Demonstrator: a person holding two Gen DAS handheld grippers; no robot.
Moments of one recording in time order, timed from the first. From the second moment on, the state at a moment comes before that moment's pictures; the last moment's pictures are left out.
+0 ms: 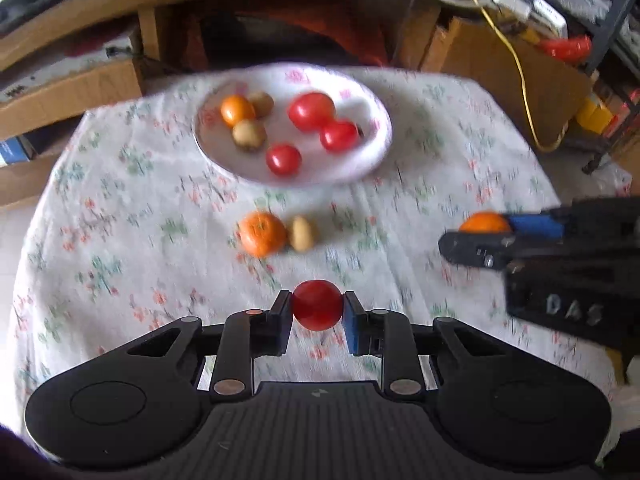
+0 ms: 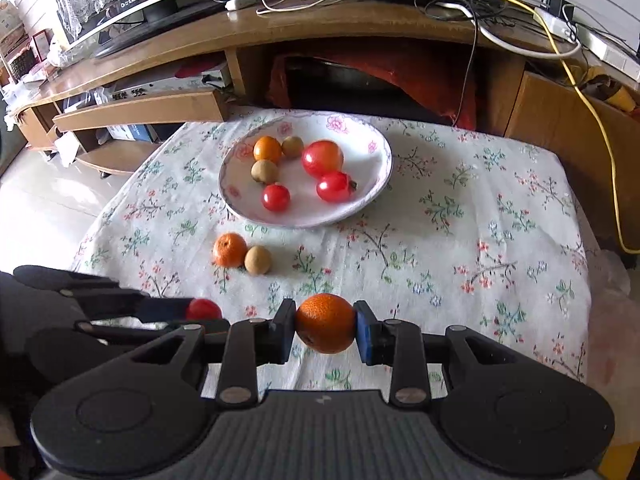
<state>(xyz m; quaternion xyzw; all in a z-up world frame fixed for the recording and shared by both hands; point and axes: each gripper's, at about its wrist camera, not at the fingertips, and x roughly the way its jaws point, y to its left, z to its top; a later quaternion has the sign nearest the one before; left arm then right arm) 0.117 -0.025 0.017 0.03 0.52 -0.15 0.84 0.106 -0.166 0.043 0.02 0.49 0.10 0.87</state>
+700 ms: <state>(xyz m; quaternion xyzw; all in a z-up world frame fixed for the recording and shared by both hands) 0.203 -0.027 0.007 0.02 0.51 -0.11 0.85 0.196 -0.160 0.020 0.03 0.48 0.10 0.87</state>
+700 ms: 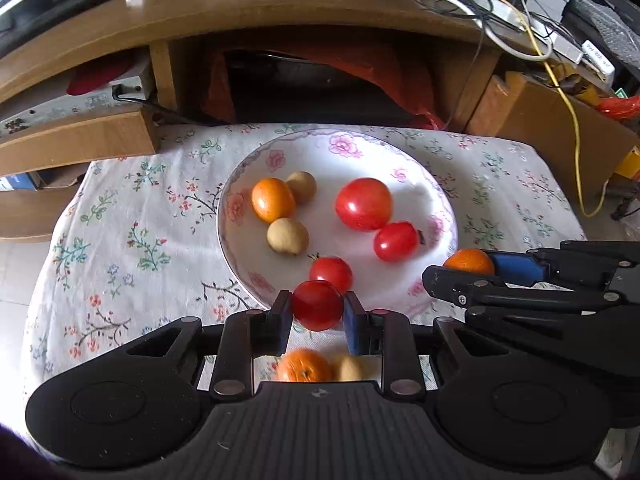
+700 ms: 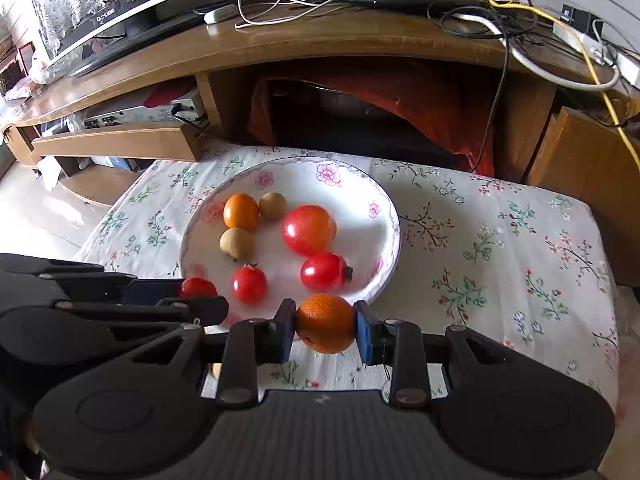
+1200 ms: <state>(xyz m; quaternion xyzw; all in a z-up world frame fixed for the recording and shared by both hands) 0.216 -0.029 -0.002 0.04 0.50 -0.10 0.86 0.220 -0.161 -0.003 0.05 0.47 0.11 0.88</state>
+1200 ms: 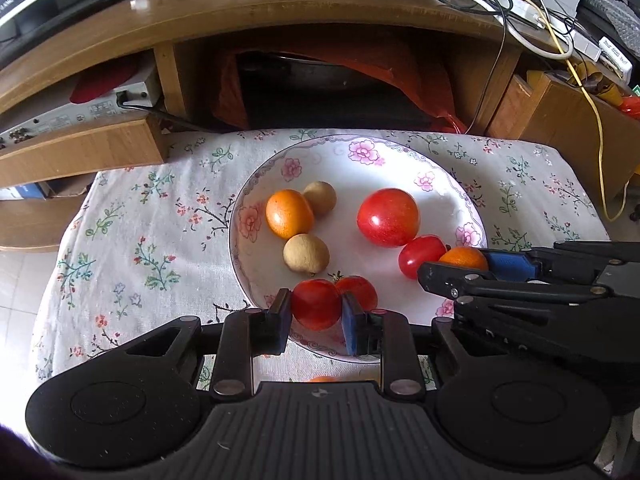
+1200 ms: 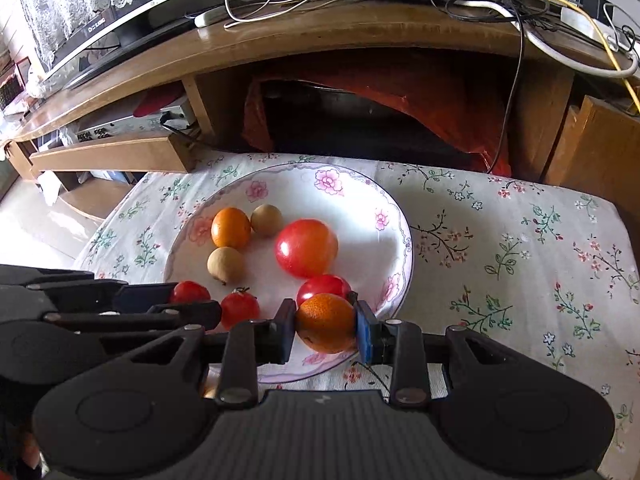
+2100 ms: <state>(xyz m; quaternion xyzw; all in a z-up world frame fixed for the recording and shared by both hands) 0.217 -0.029 -0.004 0.04 0.50 -0.10 0.86 0.224 -0.161 -0.010 0.06 0.45 0.11 0.88</state>
